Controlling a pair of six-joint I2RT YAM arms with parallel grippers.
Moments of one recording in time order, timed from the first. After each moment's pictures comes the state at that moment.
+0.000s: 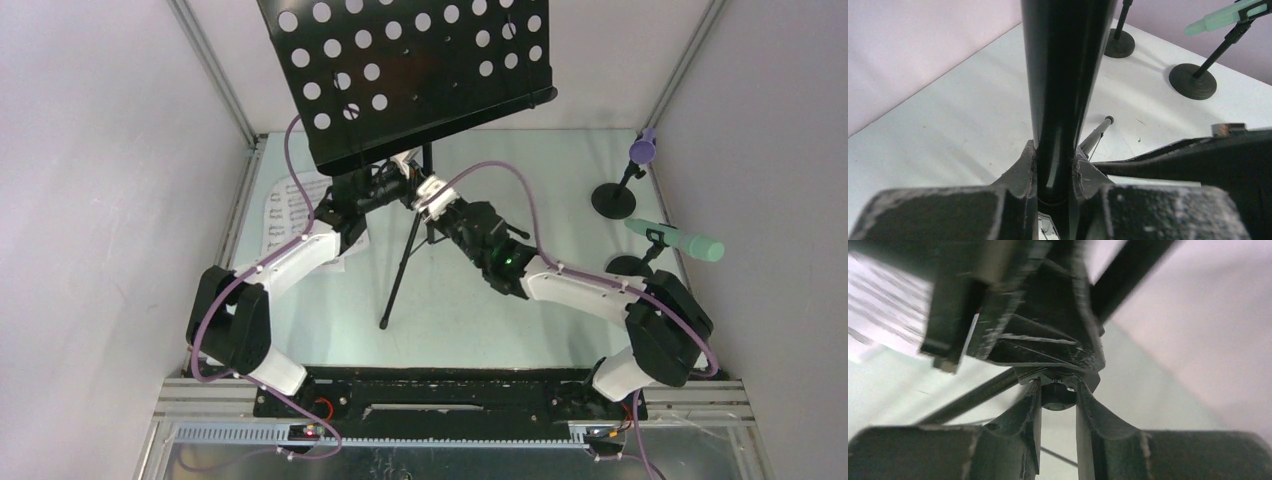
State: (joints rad) left arm -0.47 1.53 1.08 0.33 0.51 0.00; right arm 0.85 1.51 0.99 0.41 0.24 -0.28
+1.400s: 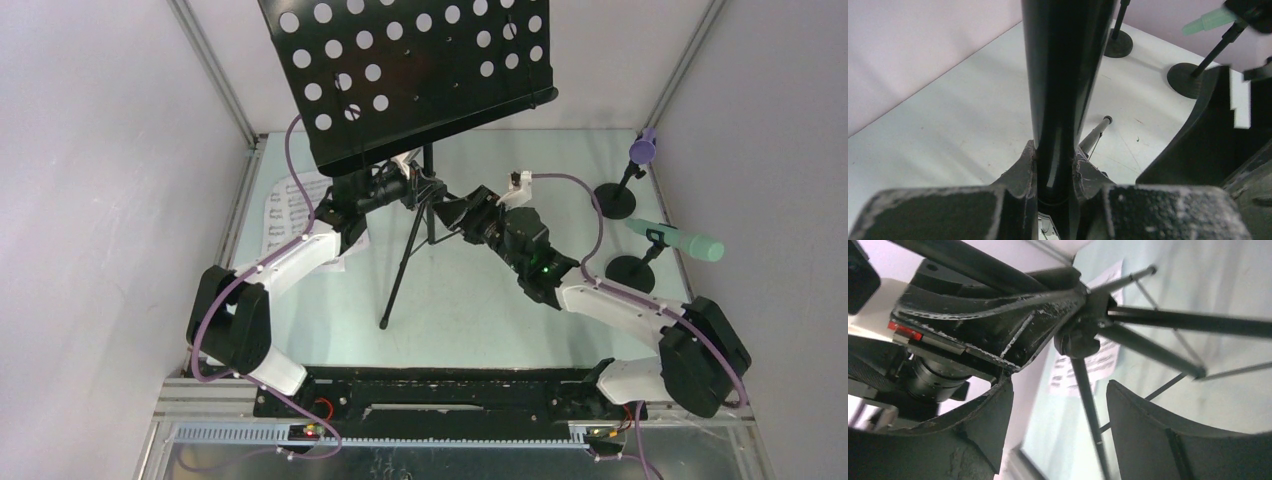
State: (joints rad) left arm -0.47 1.53 1.08 0.33 0.52 0.00; right arm 0.74 1.30 0.79 0.45 0.13 0.90
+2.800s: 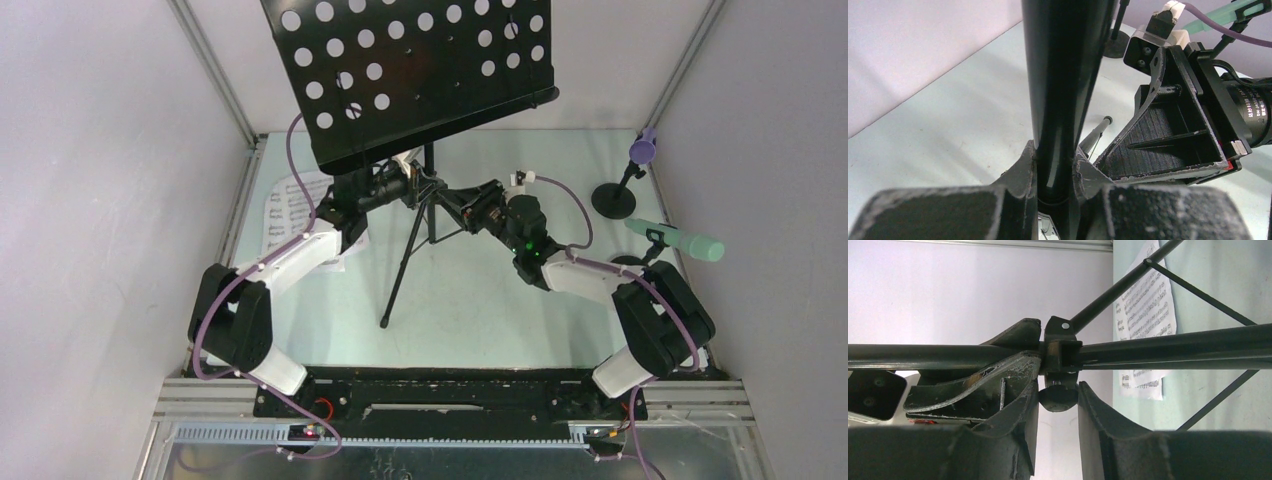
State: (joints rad) left arm -0.47 1.54 1.09 0.33 0.52 0.00; right arm 0.59 1.55 0.79 0.70 -0.11 1.47
